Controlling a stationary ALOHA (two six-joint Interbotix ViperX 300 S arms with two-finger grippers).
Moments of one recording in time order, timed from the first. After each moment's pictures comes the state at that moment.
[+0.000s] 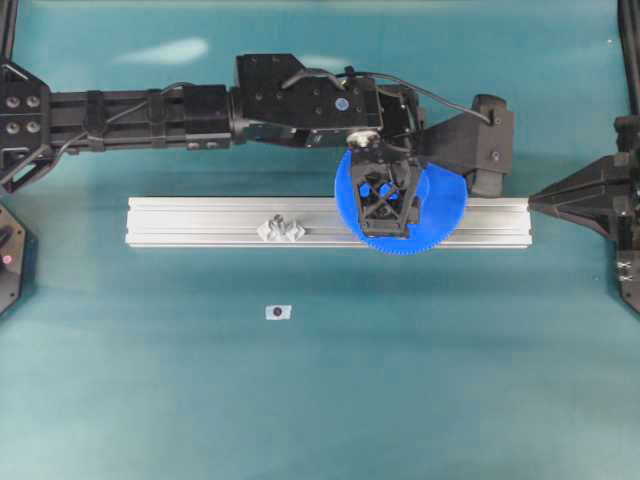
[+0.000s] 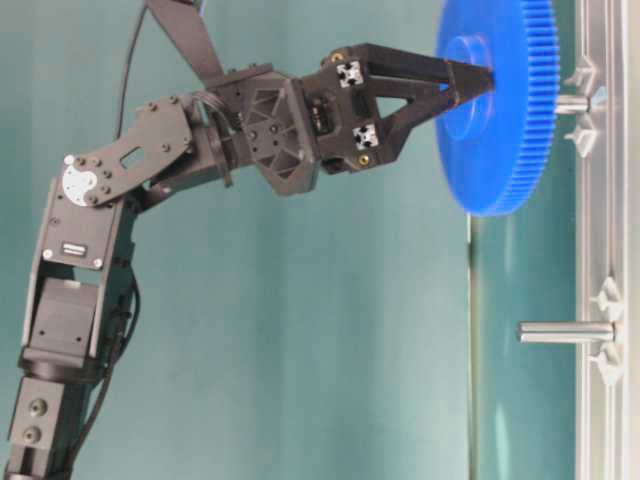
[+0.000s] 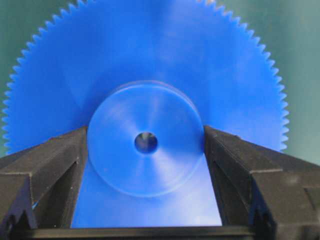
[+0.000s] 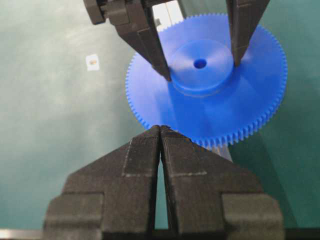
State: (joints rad) left arm 0.13 0.52 -0.40 0.02 1.05 0.24; right arm -0.11 -1.07 1.21 0.06 0.27 0.15
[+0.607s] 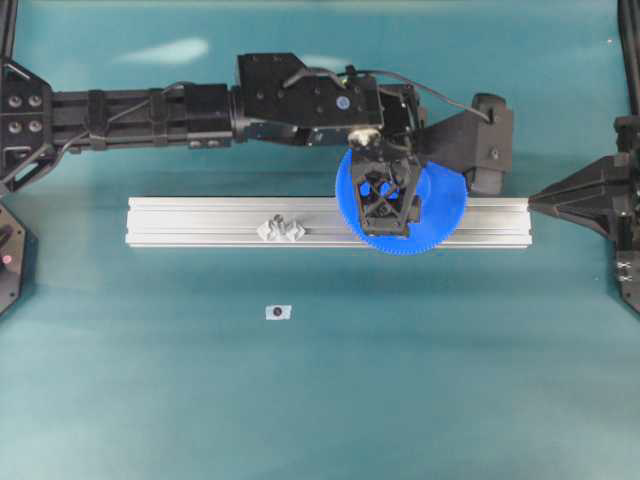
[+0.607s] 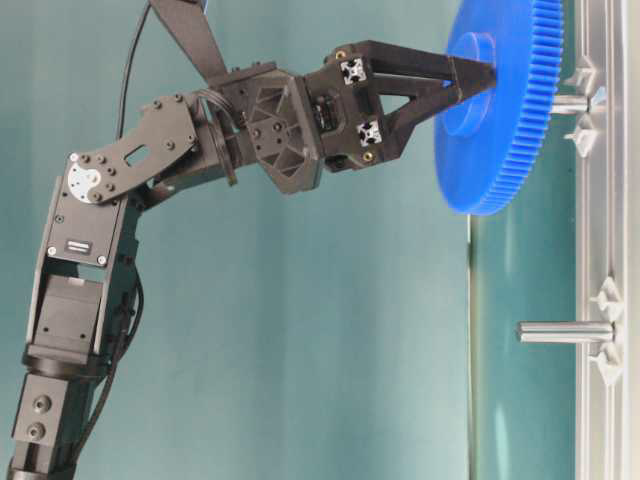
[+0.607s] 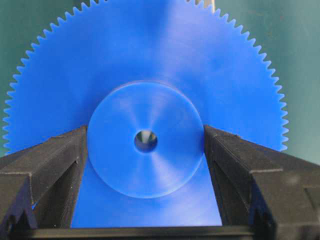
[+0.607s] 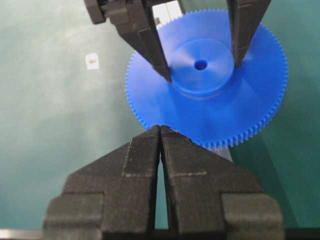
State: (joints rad) left arm 0.14 0.53 -0.40 0.02 1.07 0.24; right arm -0.11 -1.07 1.22 0.06 0.27 0.15
